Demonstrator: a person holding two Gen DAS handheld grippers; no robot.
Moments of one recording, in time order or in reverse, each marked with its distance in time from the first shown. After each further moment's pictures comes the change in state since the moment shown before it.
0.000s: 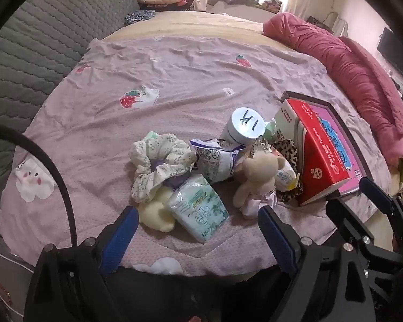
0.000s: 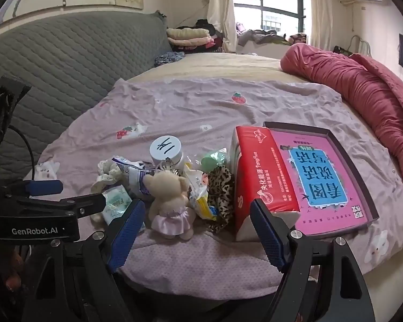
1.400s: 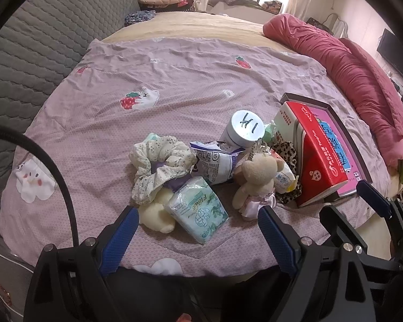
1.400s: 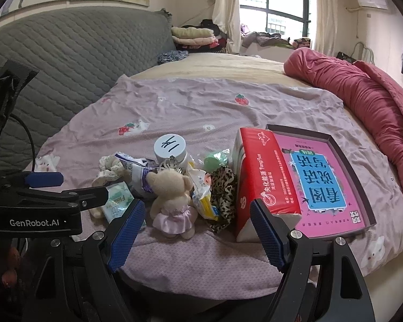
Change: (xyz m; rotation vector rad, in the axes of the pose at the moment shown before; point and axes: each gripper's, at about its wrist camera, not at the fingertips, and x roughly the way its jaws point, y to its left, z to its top) left arm -0.003 -0.003 0.001 -0.001 -0.007 0.005; right arm 0.001 0.007 -0.001 -0.035 0.001 -0.006
